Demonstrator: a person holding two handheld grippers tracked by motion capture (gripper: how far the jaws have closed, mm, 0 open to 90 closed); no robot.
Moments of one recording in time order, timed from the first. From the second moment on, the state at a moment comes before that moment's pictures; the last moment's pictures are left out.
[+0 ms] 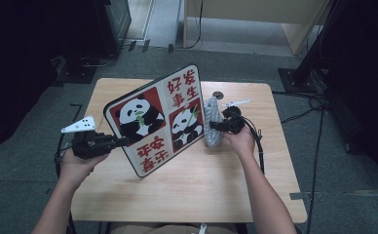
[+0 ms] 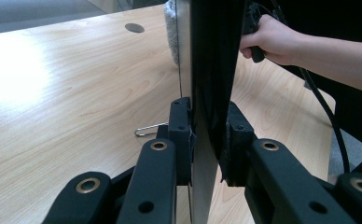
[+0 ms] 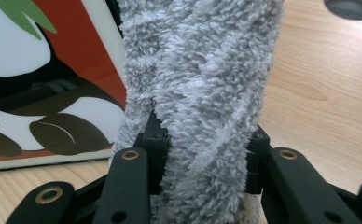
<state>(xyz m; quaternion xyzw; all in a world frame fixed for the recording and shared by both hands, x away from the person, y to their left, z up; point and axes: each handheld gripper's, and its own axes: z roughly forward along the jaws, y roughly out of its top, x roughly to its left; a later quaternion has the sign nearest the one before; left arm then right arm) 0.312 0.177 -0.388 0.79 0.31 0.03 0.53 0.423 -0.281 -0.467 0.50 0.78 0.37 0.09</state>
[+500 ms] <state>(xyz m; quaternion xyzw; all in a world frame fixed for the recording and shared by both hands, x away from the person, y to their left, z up) 0.311 0.177 -0.388 0.79 0.31 0.04 0.52 0.416 -0.304 -0.447 0.50 0.76 0.39 0.13</state>
